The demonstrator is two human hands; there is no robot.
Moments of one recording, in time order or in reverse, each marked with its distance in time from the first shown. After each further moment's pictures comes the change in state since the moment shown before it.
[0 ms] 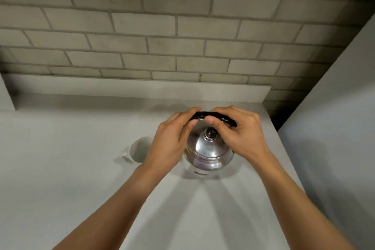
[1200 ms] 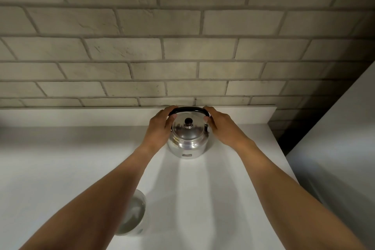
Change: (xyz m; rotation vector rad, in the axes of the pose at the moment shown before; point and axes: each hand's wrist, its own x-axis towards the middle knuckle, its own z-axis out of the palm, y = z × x) left_hand 0.171 -0.133 0.049 -0.025 -0.061 -0.213; right_hand 0.110 0.177 0.083 -0.073 -0.432 0.334
